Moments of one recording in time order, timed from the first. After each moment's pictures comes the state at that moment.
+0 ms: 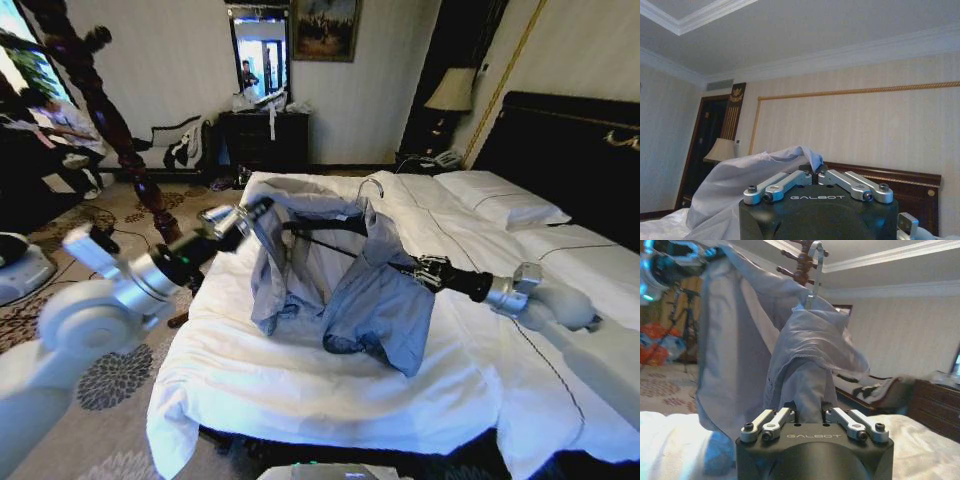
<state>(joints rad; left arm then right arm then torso) 0.94 -0.54 -0.48 -2.34 -1.40 0.17 0.21 -1.13 0.41 0.50 1.87 0.93 0.16 -0.72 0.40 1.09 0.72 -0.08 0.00</state>
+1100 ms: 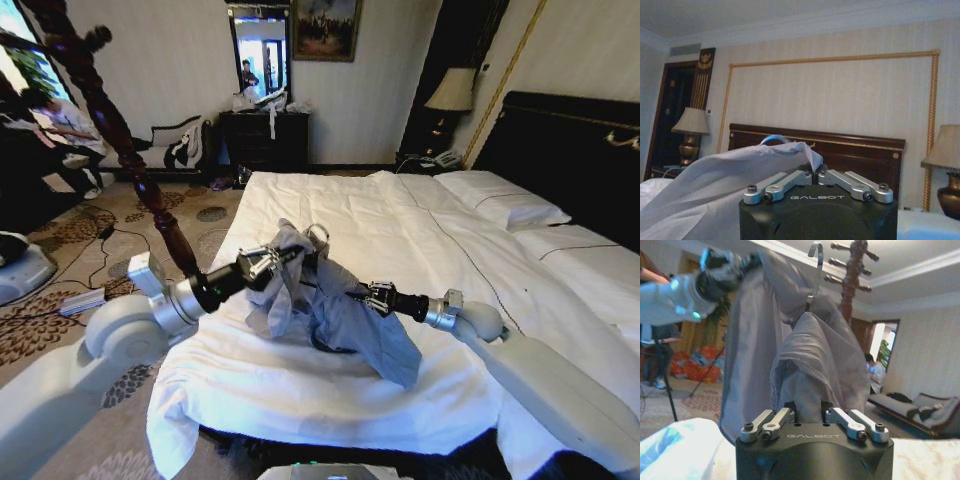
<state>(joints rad) 0.95 -0.52 -0.33 -2.34 -1.28 0.17 0.32 -0.93 0.60 0.19 1.82 0.82 0.24 -0.84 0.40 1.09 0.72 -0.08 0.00</state>
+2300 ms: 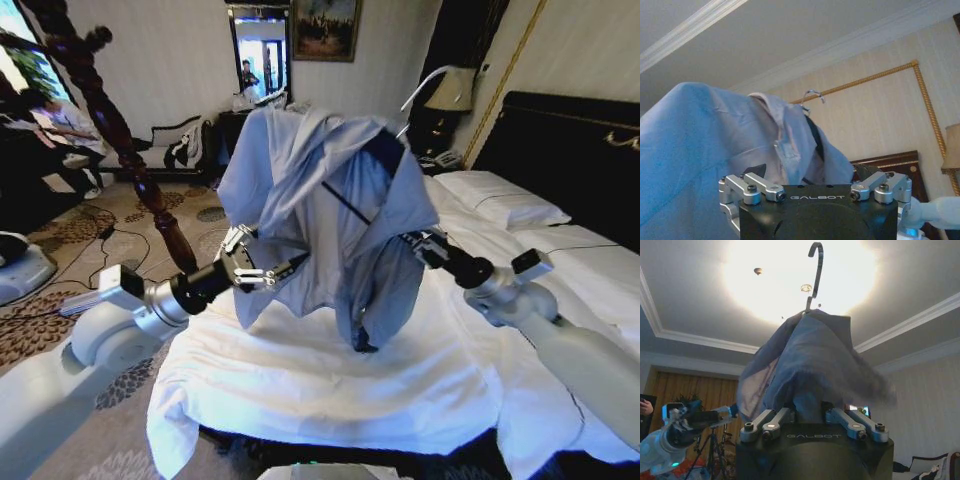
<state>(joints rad) 1.05 -0.51 -0.49 -2.32 -1.15 -0.08 0.40 -1.03 0.46 0.48 1.93 1.42 0.20 -0.82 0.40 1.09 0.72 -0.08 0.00</state>
